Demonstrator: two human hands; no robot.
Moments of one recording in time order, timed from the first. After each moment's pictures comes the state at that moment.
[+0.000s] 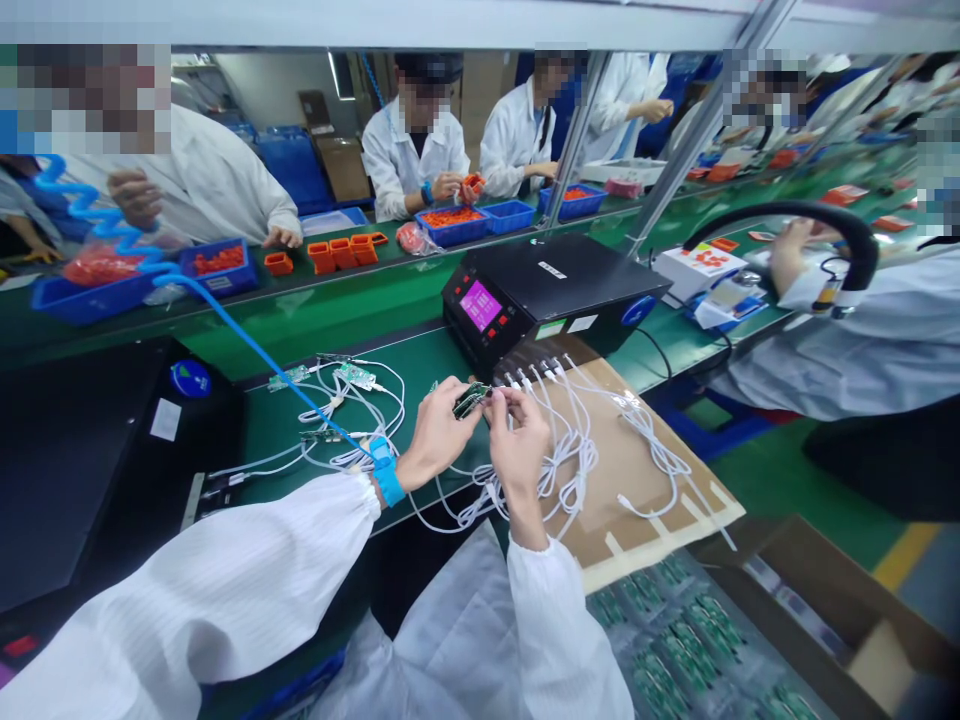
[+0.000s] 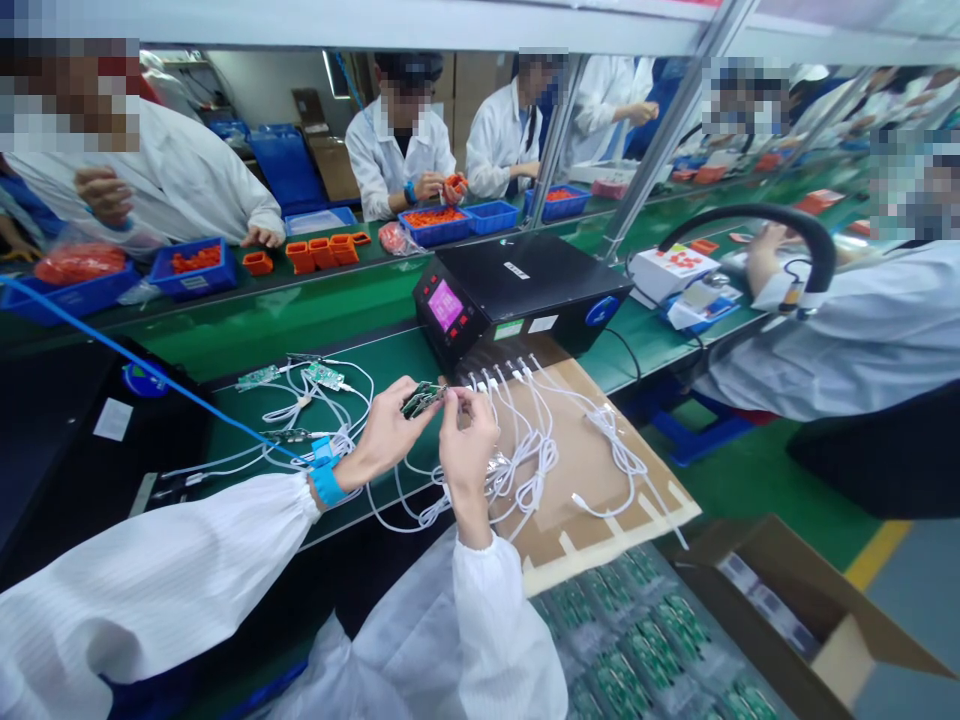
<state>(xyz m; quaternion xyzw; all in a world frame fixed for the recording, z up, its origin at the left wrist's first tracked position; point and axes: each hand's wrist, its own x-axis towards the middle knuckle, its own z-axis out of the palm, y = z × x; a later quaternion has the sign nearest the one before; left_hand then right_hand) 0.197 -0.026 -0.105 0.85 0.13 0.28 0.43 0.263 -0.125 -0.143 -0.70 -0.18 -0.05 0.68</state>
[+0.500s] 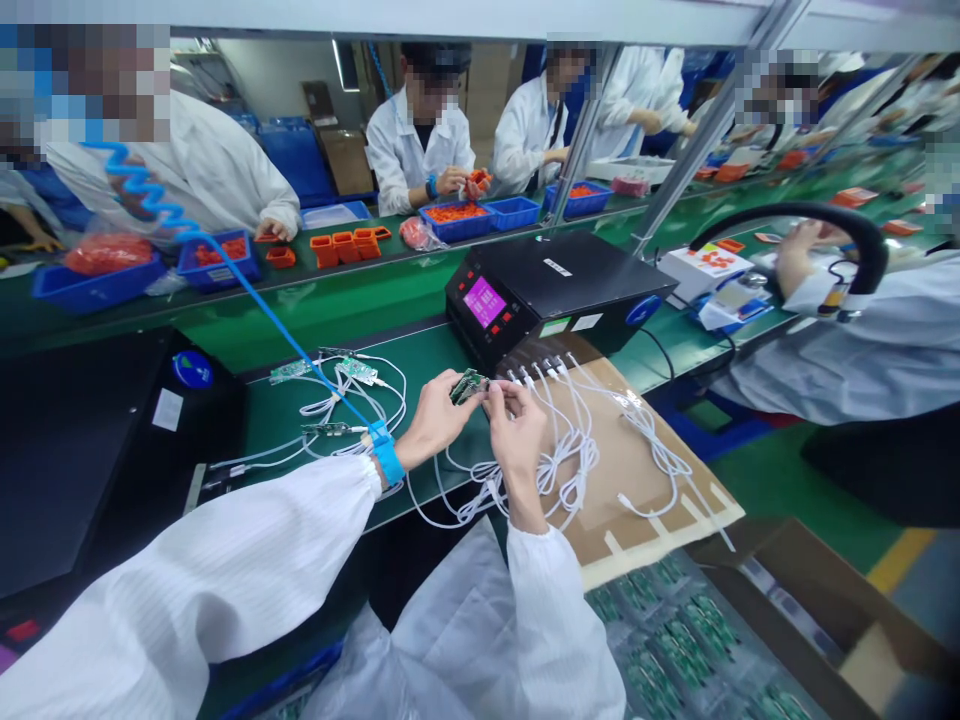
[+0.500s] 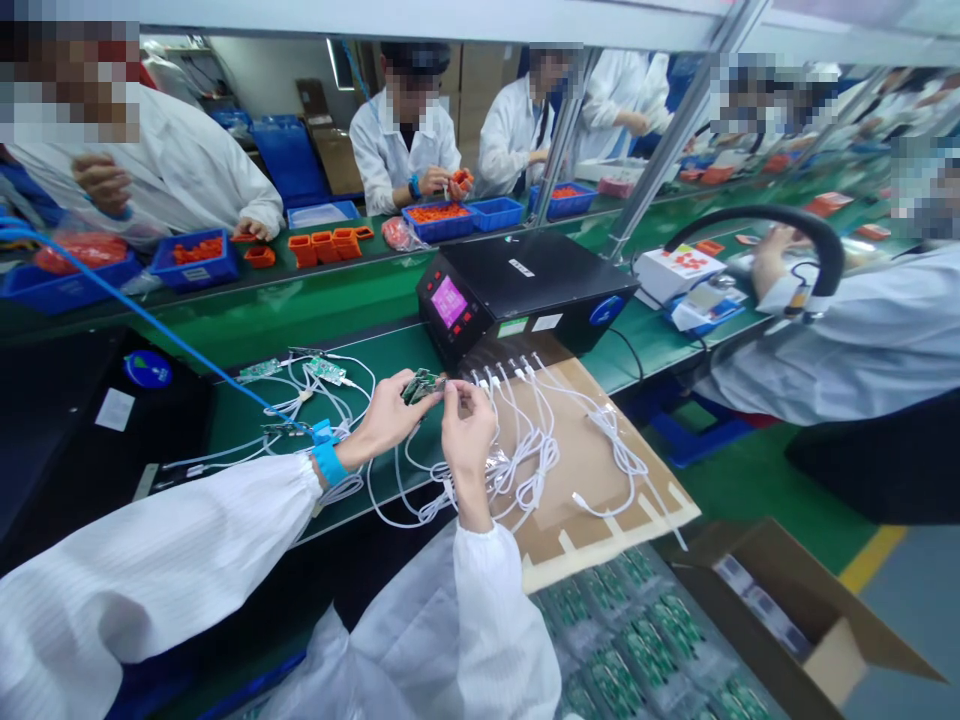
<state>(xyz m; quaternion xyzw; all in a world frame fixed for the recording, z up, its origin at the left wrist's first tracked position) 0.207 -0.009 -0.114 0.84 0.16 0.26 0.46 0.275 -0.114 -0.155 -0.68 -0.18 0.01 0.71</state>
